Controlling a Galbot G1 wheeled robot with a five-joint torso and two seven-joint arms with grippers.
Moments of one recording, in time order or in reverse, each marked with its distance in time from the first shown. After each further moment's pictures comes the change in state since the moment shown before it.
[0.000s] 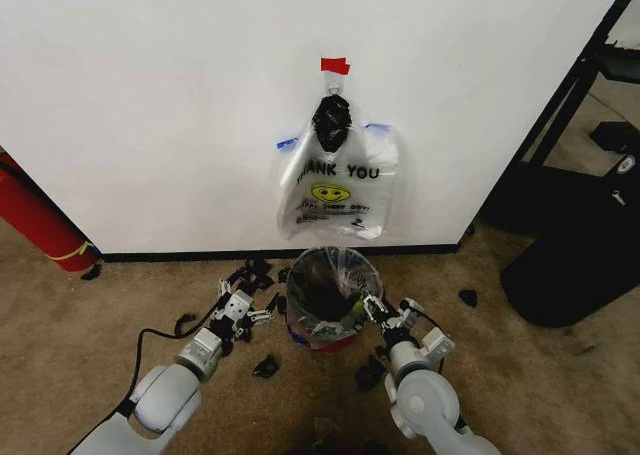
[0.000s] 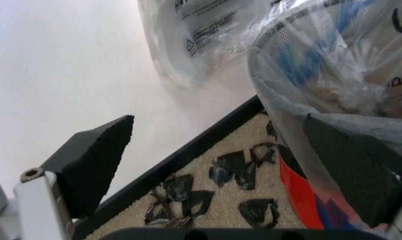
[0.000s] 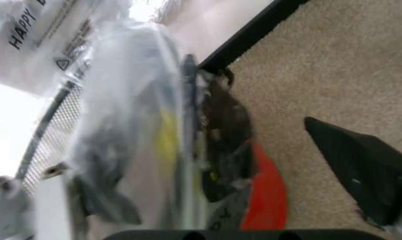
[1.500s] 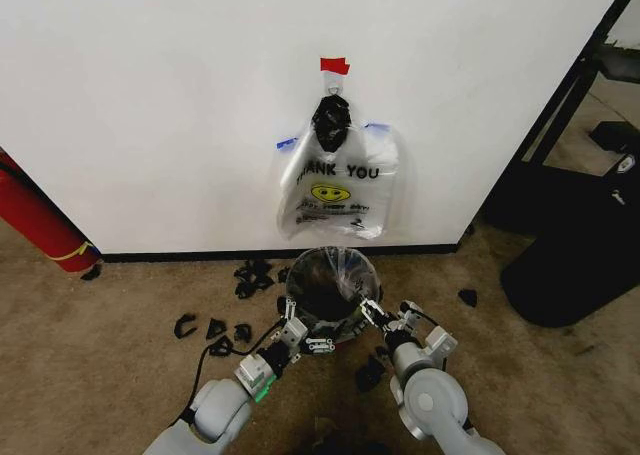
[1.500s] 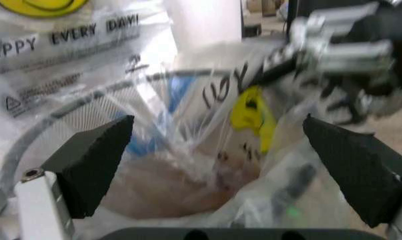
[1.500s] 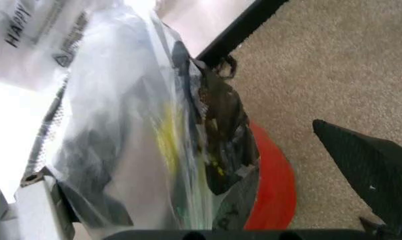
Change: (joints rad) left arm -0.094 -0.195 0.173 0.227 0.006 -0.333 0.250; right arm -0.011 0.041 0.048 0.011 0.036 -0.077 -0.014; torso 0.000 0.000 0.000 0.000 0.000
